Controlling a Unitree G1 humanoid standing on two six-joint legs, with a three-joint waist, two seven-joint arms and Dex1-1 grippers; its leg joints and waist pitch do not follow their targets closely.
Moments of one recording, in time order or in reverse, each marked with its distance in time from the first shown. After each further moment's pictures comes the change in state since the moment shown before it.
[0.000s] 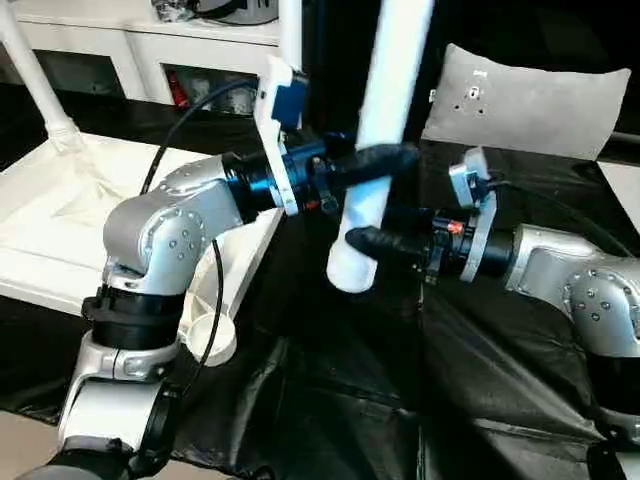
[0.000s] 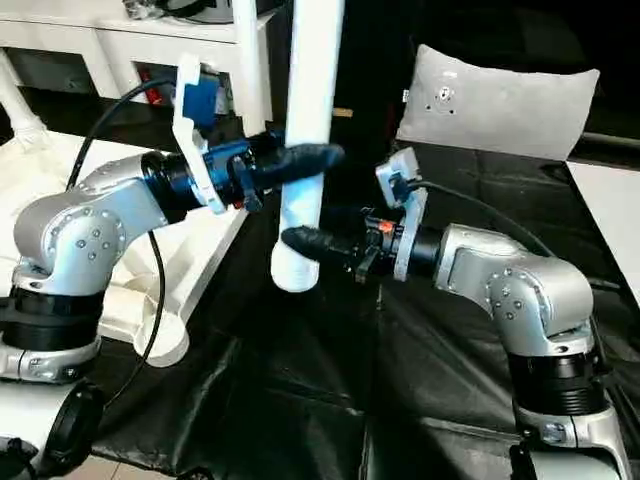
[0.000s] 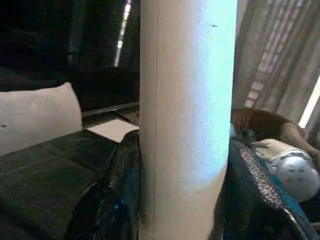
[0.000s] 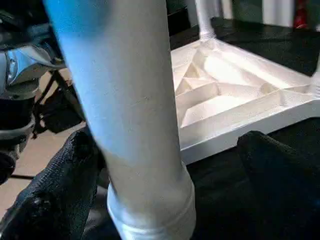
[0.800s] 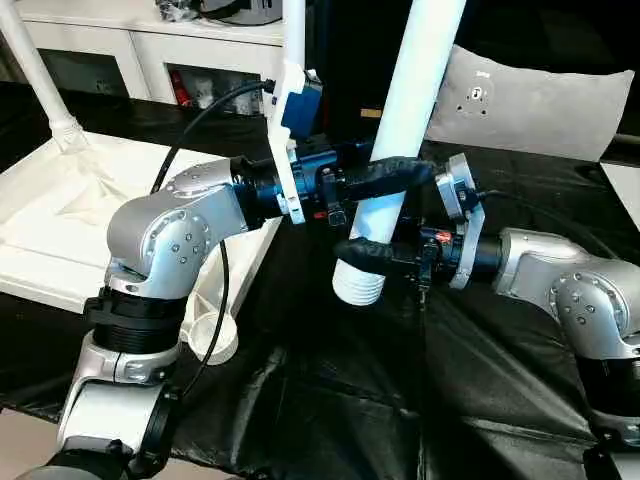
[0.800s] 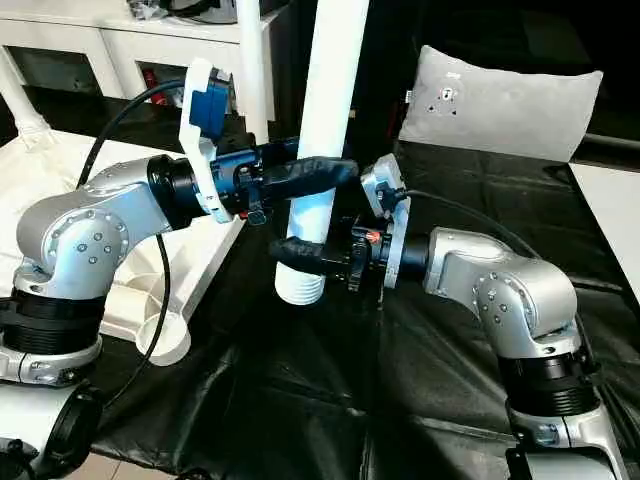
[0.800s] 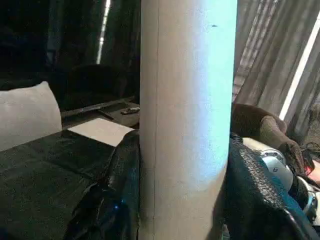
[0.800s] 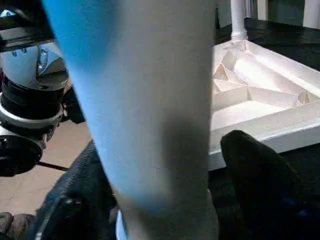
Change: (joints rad) left arm 0.002 0.006 -0.027 -0.029 -0.021 0.014 -0.025; right arm 0.000 0.005 0.050 -0.001 -0.011 -0.065 0.083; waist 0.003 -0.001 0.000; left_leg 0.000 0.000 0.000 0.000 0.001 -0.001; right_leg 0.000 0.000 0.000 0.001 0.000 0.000
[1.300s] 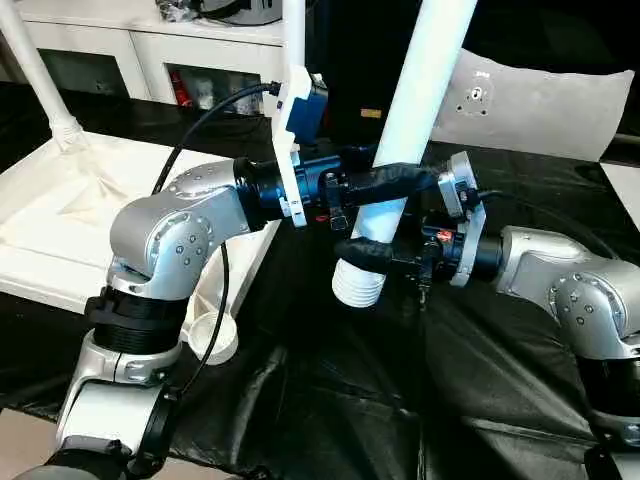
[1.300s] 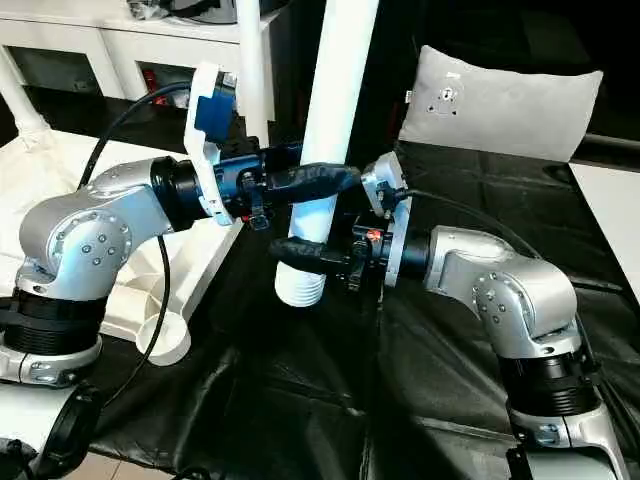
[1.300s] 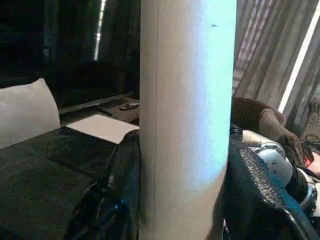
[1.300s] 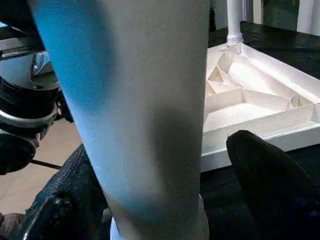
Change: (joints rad) left arm 0.000 0.004 -0.018 0.000 0.016 -0.009 -0.016; right arm 0.000 -0.004 0.001 0.001 -0.016 -0.023 0.010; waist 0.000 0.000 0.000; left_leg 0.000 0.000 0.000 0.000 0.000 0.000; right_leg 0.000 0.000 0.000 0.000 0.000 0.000
